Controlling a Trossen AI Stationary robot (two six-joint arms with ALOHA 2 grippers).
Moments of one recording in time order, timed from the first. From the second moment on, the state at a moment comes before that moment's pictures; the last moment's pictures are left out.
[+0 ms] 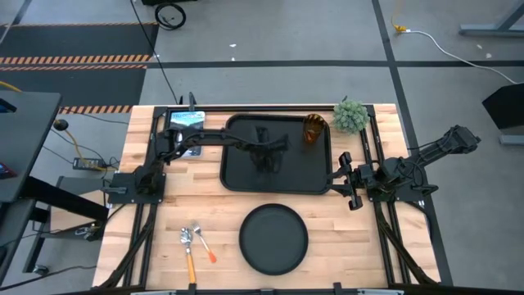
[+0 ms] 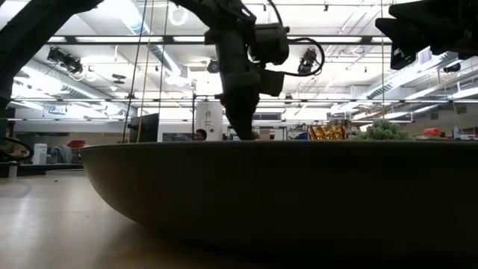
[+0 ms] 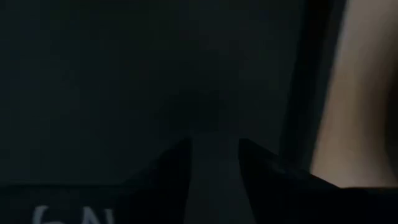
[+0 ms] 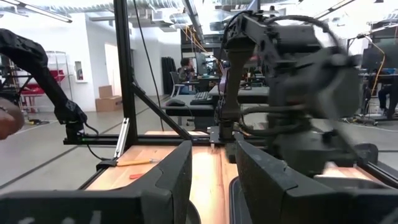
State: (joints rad) left arm 0.14 2.15 1.80 -0.98 0.04 0.12; right arm 0.38 0.48 0.04 0.61 0.29 -0.05
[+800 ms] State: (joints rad) left arm -0.15 1.70 1.20 -0.50 -0.28 -0.32; right arm 0.38 0.48 0.04 0.61 0.29 -0.05
